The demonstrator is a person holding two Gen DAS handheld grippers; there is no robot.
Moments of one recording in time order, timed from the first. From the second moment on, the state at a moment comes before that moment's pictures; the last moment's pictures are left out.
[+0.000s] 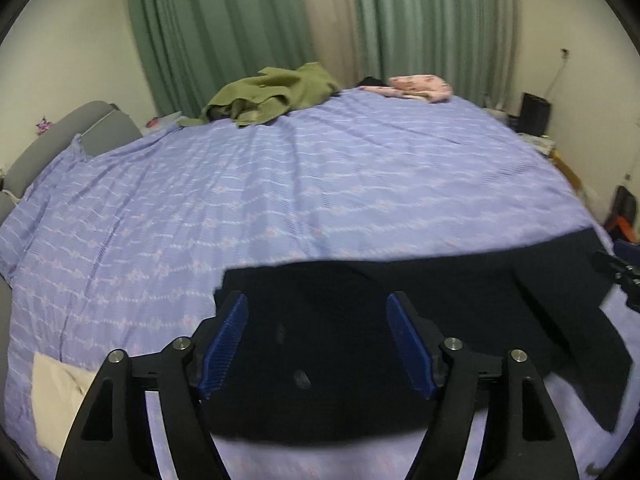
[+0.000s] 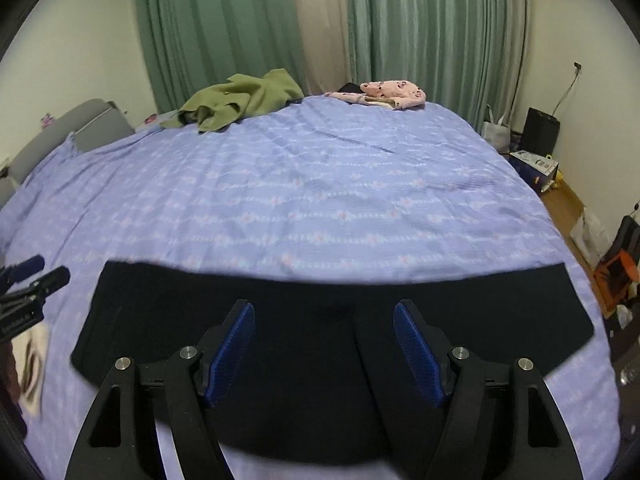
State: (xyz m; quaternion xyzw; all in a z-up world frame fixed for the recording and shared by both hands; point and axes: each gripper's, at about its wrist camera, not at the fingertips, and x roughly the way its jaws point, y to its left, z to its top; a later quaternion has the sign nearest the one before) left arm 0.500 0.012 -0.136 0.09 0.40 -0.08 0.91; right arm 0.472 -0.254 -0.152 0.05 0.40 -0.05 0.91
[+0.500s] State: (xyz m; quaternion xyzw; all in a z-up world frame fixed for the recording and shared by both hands) left arm 0.298 -0.079 -0.082 0.13 0.40 -0.12 0.90; right arm 0.258 -0.299 -0.109 0.05 0.44 -0.05 0.90
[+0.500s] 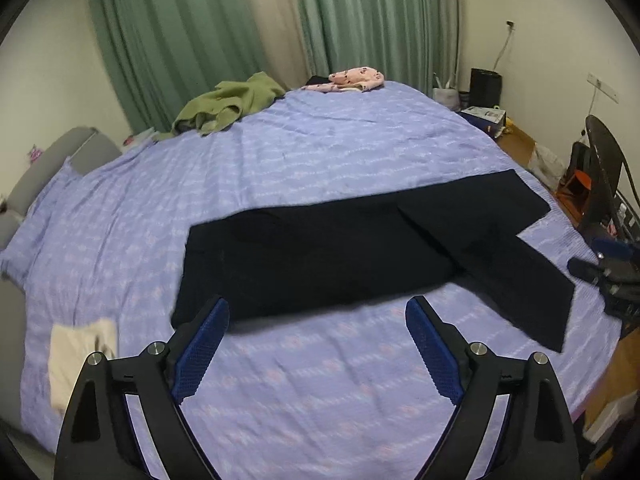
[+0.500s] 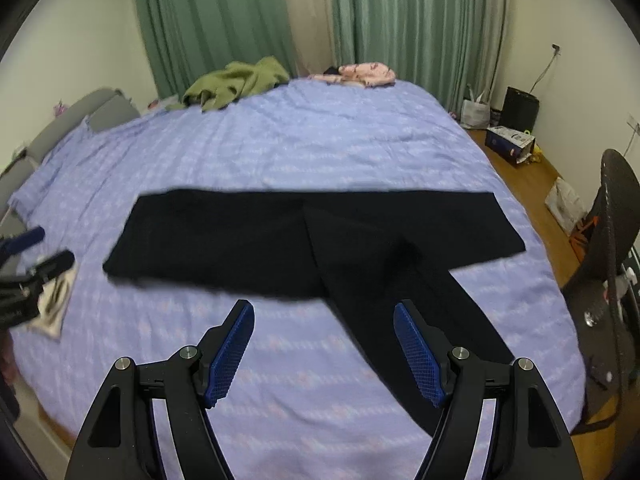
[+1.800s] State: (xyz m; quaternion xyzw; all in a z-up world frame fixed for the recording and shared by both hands) left arm 0.275 -0.255 -0.177 0.24 0.41 -0.17 0.86; right arm 0.248 -0.465 -0.217 -0.01 0.49 -0.06 0.87
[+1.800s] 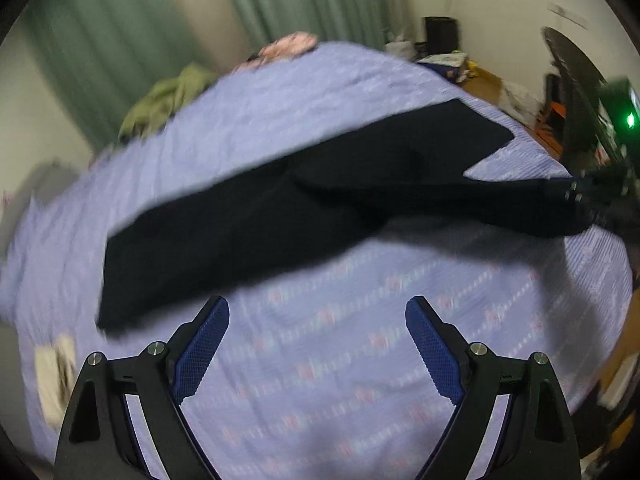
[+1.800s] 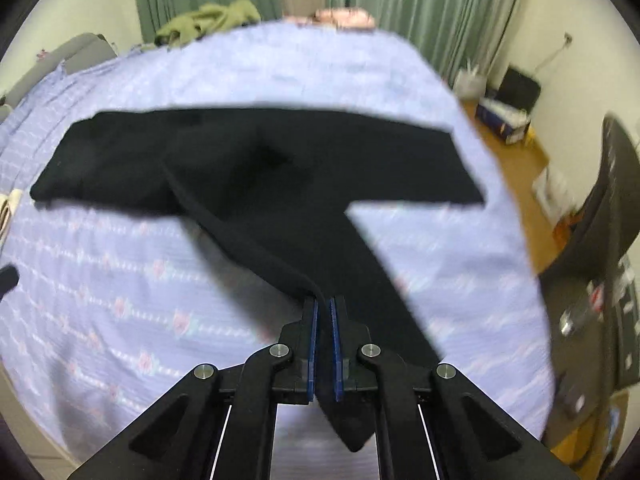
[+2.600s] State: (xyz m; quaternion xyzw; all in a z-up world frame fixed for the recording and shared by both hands) left arm 0.416 -0.330 -0.199 0.34 0.41 -0.38 0.76; right arm 0.257 -0.482 -0.237 0.12 0.53 -0.04 0.84
